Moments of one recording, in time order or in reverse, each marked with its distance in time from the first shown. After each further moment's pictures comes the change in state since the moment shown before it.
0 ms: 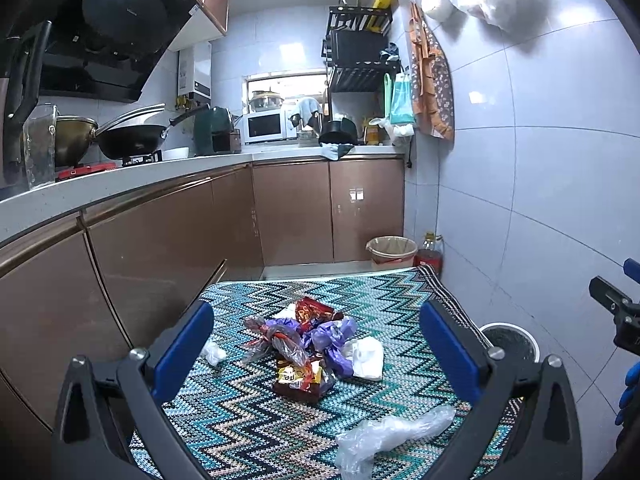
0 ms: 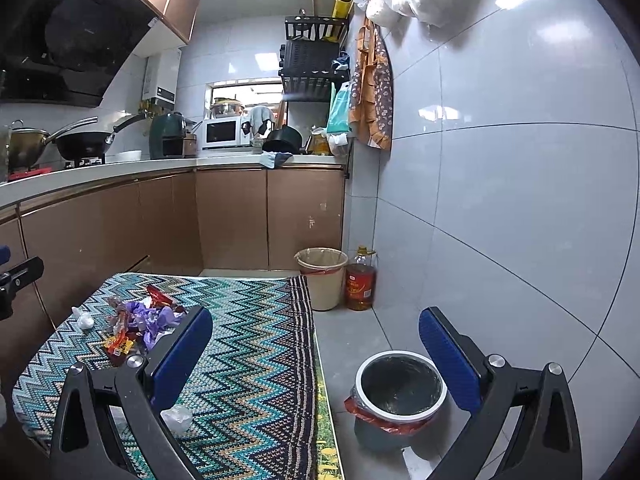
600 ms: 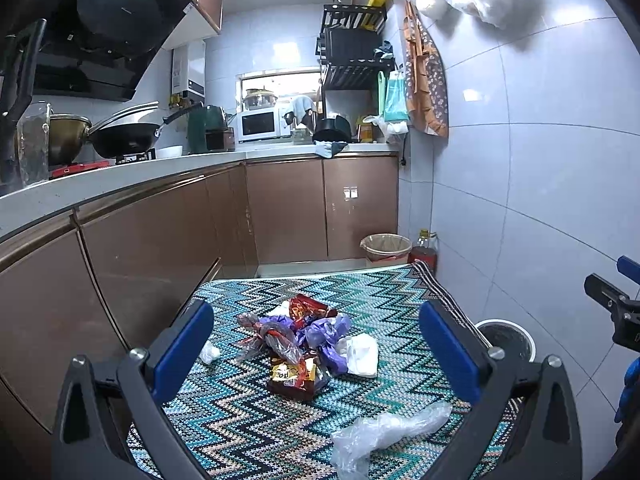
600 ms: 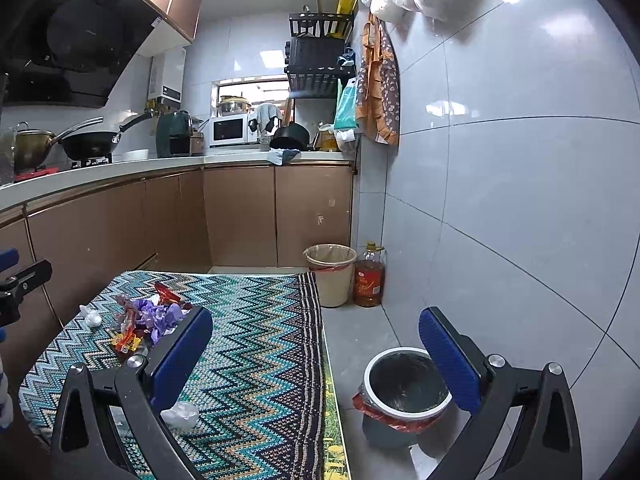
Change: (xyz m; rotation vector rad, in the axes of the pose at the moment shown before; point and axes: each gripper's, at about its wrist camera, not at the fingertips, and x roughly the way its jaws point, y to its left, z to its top) left arm 0.002 0.000 -0.002 0.007 0.010 -0.027; right arm 0.002 -0.001 -0.001 0.005 0.009 0.038
